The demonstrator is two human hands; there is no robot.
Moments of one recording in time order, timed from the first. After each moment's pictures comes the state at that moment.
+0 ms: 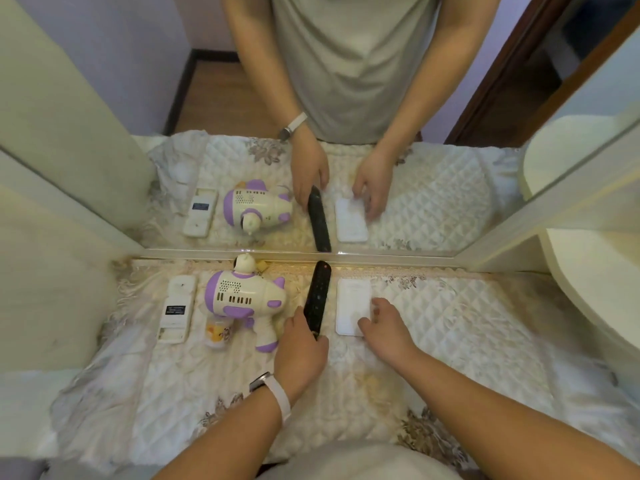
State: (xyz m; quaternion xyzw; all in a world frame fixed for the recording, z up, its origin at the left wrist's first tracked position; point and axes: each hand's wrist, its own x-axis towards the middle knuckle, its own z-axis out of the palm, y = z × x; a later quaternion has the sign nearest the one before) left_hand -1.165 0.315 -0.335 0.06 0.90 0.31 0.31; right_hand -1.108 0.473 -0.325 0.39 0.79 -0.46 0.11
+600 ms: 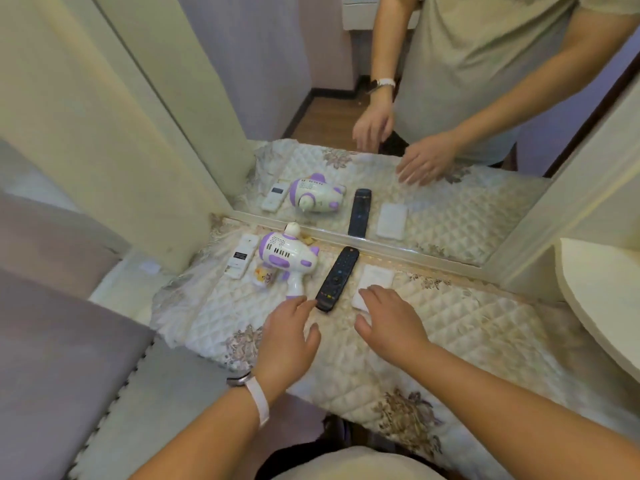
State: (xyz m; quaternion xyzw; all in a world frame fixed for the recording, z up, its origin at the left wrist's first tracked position) left_hand -1.056 0.271 -0.265 0.13 0.97 0.22 0.02; right_hand -1.050 0.482 -0.277 -0.04 0.98 -0.19 0.06
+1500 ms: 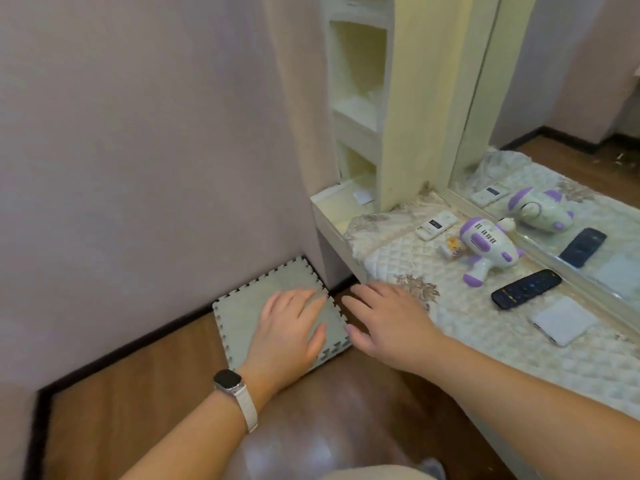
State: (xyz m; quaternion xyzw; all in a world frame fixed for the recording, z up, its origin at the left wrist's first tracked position) left_hand -0.789 0.049 -0.188 -0.05 0.98 0.05 -0.17; right_hand -0.912 0.227 -0.177 -0.52 0.85 -0.12 -0.05
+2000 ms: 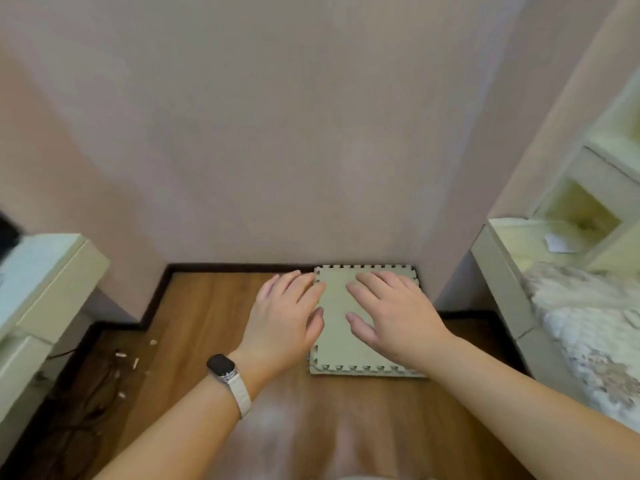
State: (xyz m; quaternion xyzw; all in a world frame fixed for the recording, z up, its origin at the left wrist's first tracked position) left_hand -0.507 -0.132 -0.169 -0.29 0.93 0.00 -0.23; right_hand -0.692 -0.025 -0.144 -0.70 0.70 -0.12 -0.09
